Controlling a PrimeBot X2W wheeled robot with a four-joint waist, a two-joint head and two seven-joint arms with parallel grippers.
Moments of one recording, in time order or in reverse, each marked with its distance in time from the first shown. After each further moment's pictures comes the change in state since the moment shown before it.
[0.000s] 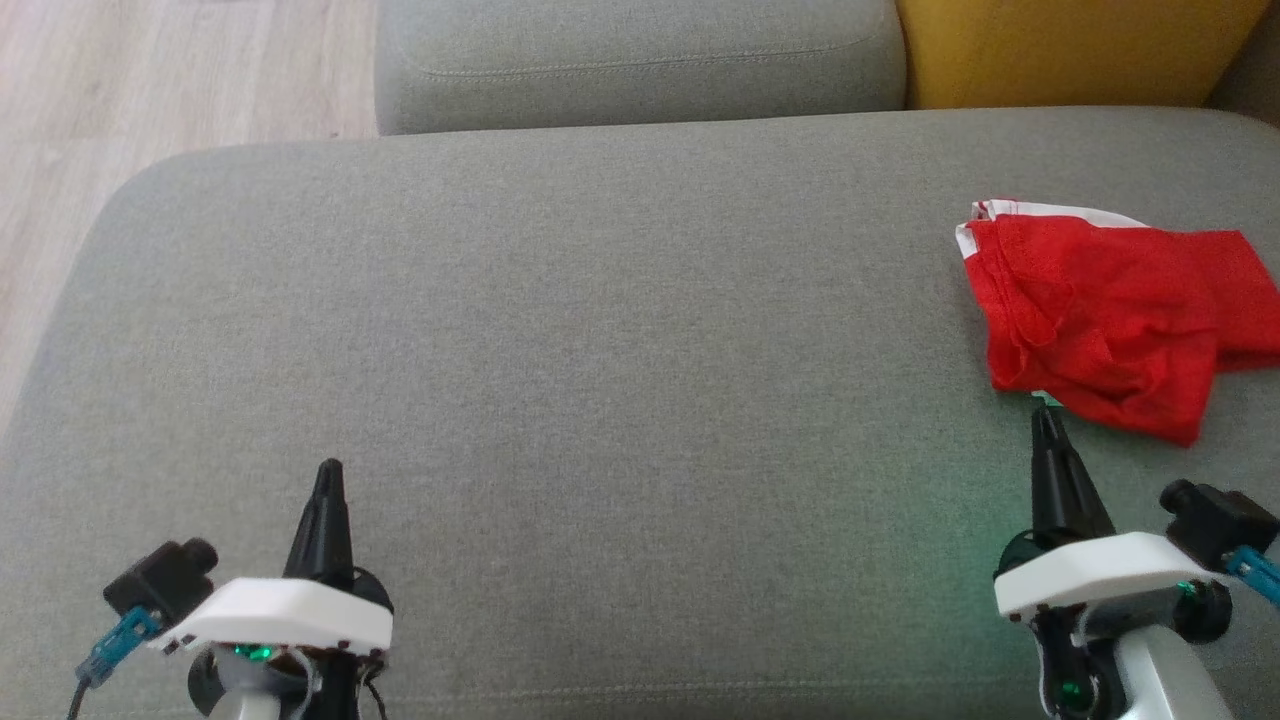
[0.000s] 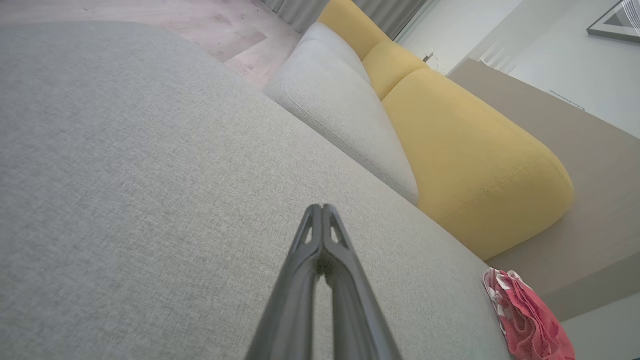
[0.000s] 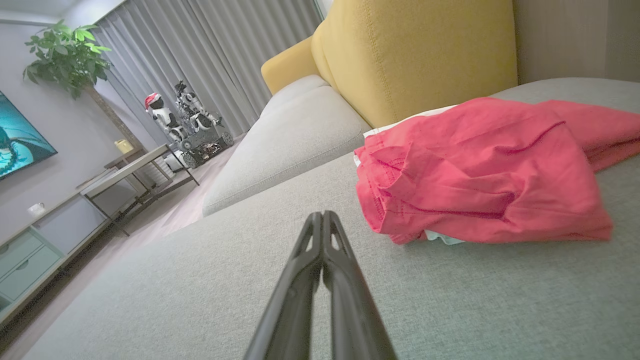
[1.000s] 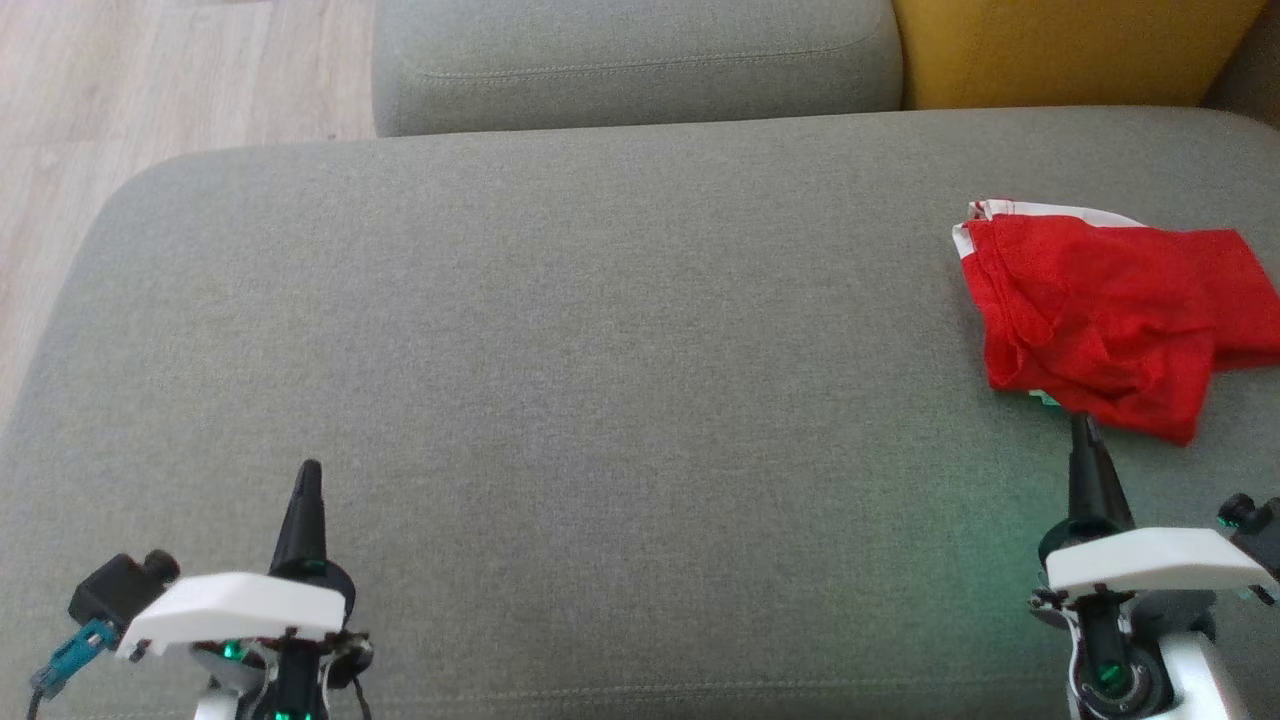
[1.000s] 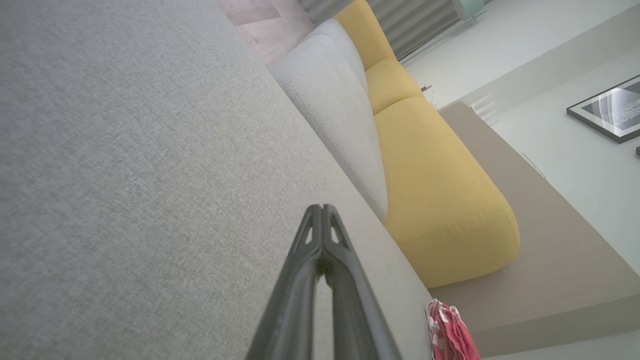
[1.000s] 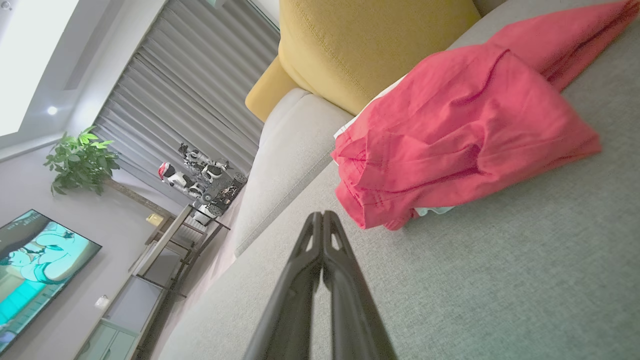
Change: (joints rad) left arm -0.012 0.000 0.053 0.009 -0.298 -0.019 0.089; right arm 0.000 0.005 -0.053 -0.017 0.382 0.000 0.092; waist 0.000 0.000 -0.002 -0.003
